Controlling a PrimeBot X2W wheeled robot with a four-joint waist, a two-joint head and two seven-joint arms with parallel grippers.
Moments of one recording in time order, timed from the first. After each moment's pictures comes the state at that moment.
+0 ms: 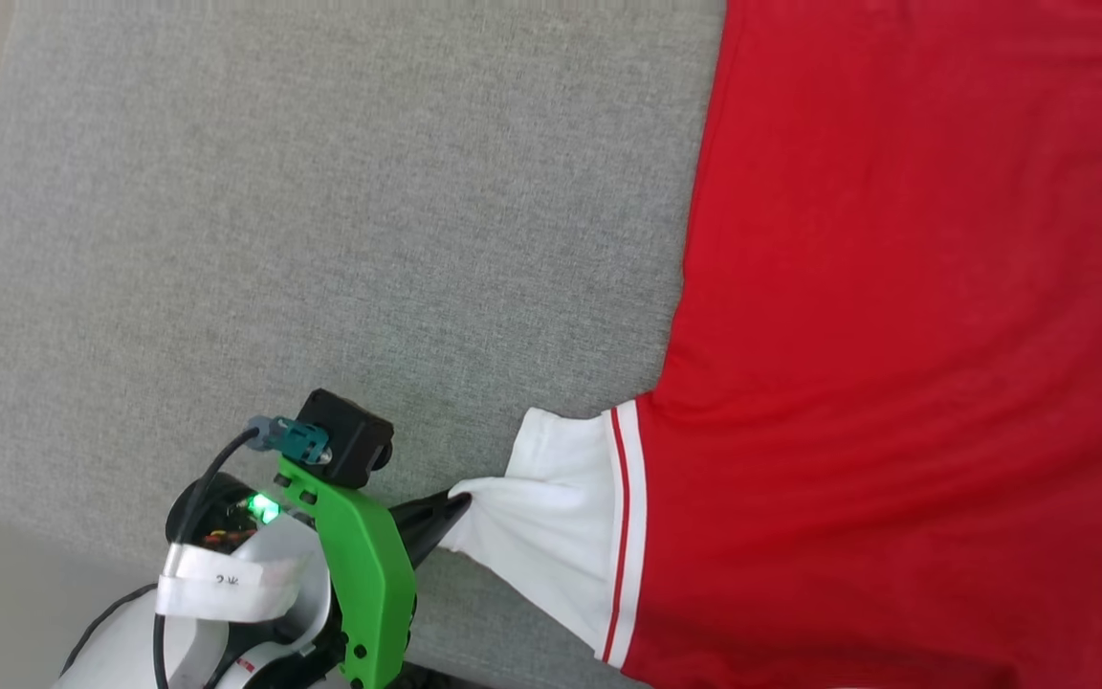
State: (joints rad) left arm -0.20 0.59 -0.51 -0.33 -0.77 0.00 0.66; right arm -0.86 -0.52 -0.17 0.23 0.24 0.13 1.40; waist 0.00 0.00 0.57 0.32
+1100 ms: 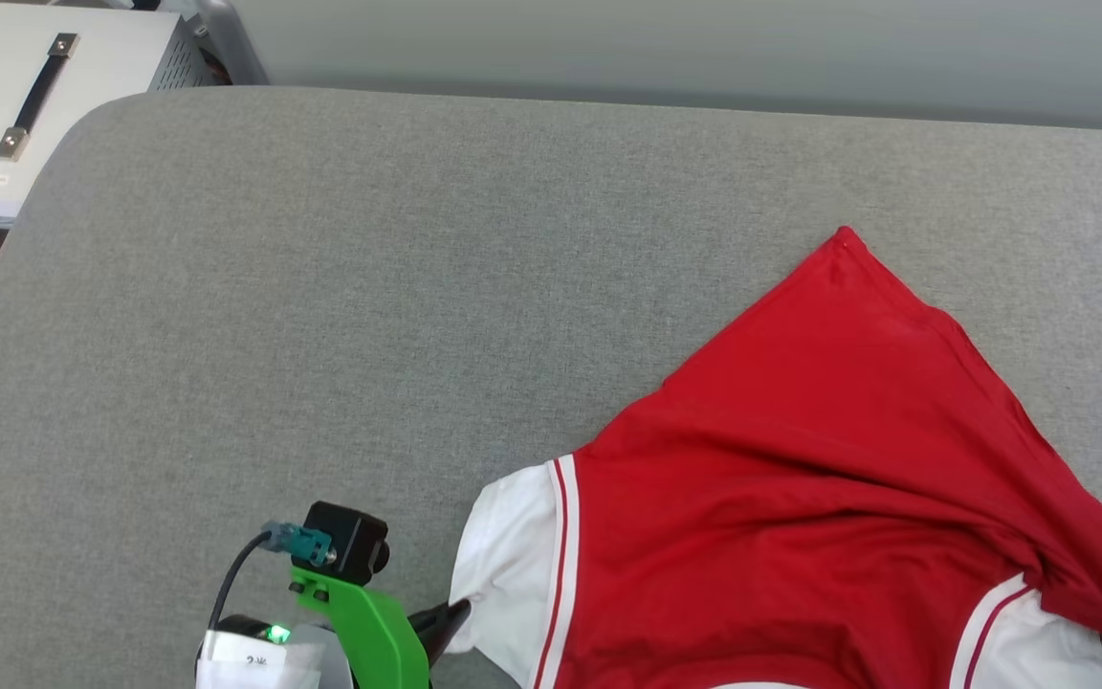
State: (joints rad) left arm -0.03 0.51 -0.53 -0.21 -0.80 0.08 0.55; right arm -0.07 -0.38 -0.33 0.04 0.48 0.13 1.26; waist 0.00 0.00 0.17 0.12
